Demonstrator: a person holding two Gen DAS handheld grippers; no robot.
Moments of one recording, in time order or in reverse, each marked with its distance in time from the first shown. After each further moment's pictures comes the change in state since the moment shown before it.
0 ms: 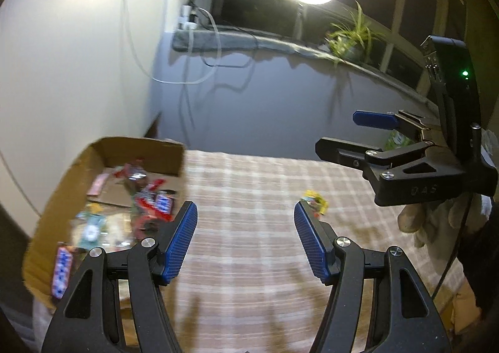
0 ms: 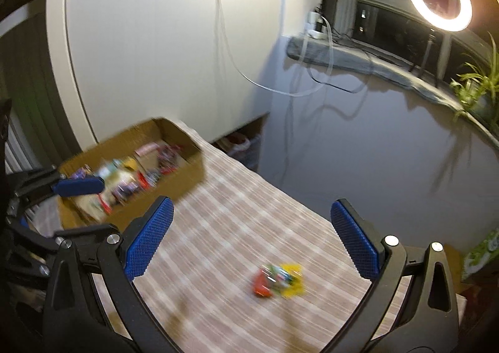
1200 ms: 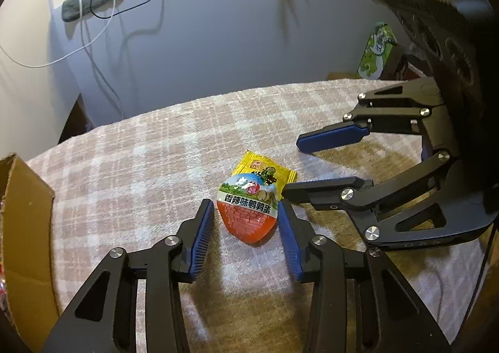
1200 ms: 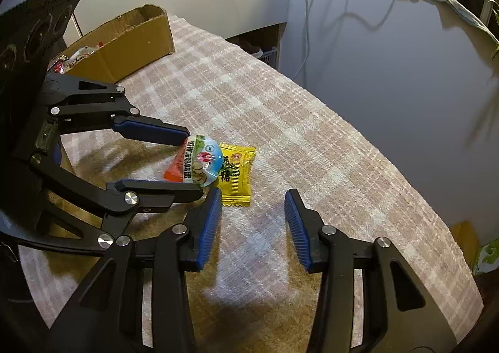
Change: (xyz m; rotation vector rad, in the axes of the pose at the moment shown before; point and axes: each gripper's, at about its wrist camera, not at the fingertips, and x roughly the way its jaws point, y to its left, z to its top) left arm 0.157 -0.089 -0.010 0.266 0.291 -0.079; right arm 0.079 -0.080 -0.106 -0.082 0.303 0.189
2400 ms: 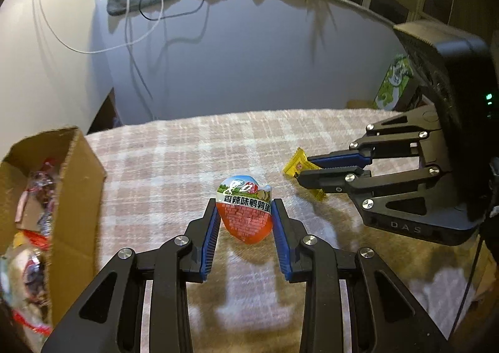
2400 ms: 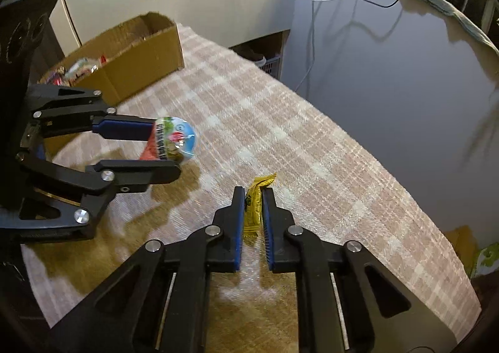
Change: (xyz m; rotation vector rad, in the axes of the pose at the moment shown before) left arm -0.048 0.046 -0.017 -0.125 -0.099 0.043; right arm 0.001 0.028 0.031 0.013 -0.011 -0.025
